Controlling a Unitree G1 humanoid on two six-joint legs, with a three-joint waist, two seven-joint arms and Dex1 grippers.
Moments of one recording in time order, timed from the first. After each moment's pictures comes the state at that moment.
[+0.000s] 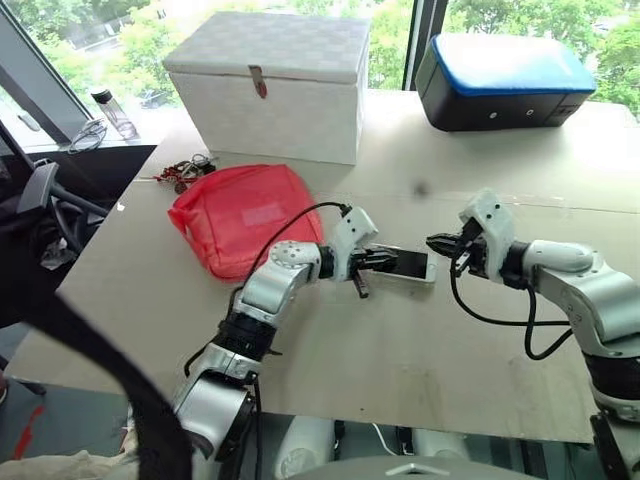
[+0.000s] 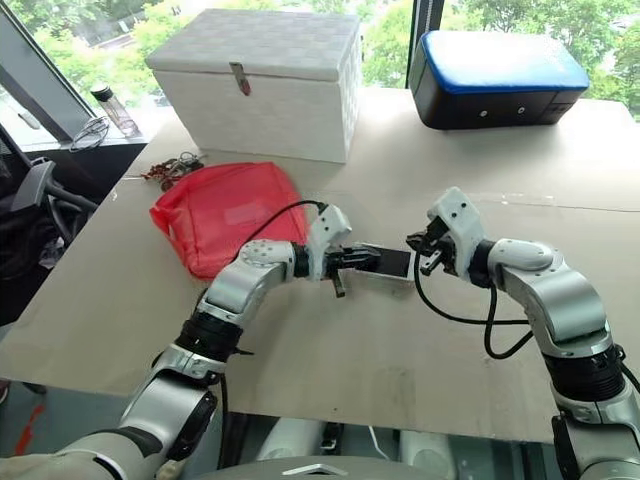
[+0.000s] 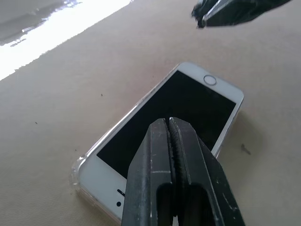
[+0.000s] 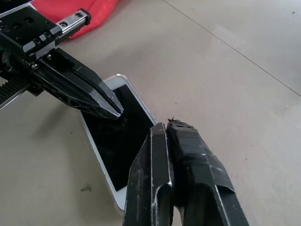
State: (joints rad) left arm -0.59 0.27 -0.28 0.23 -0.18 0.44 -0.91; right arm -0.40 -0.60 0.04 -0.41 0.34 0.97 0.69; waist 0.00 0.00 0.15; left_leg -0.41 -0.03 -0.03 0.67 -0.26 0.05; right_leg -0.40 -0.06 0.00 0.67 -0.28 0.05
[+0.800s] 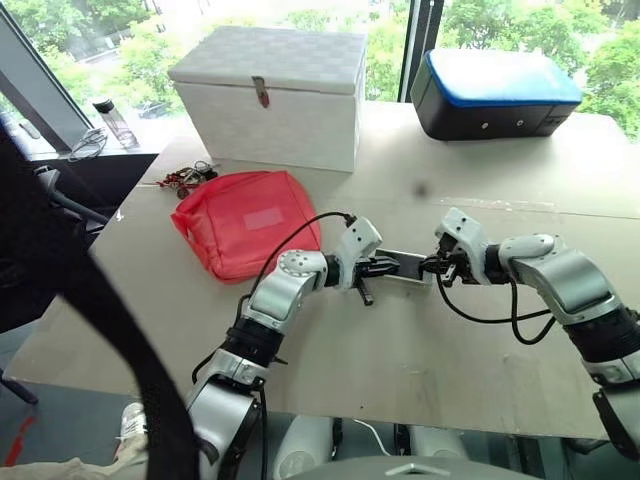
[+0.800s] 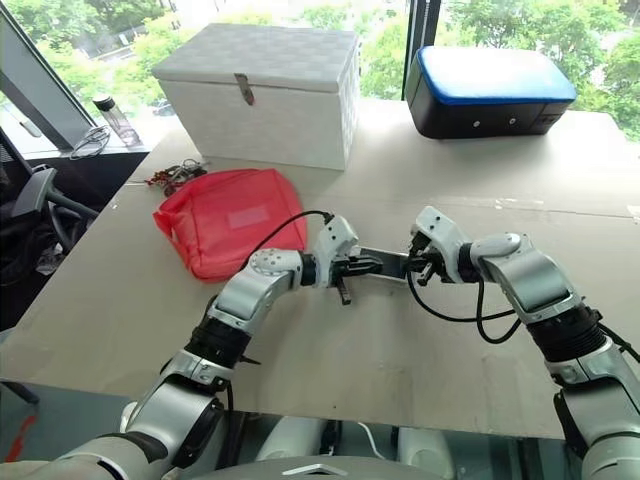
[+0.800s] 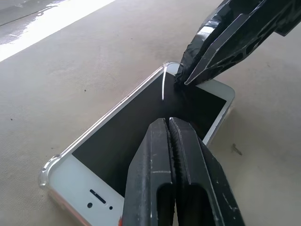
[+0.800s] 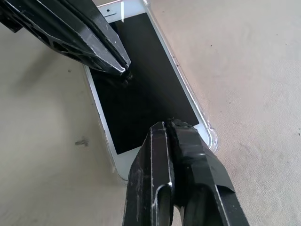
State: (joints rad) left arm -0.55 0.24 -0.30 0.22 -0.14 0.46 -0.87; right arm -0.56 -0.65 0.32 -0.02 0.24 0.88 0.88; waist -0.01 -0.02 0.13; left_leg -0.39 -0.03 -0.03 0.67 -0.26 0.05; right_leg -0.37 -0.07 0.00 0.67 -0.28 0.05
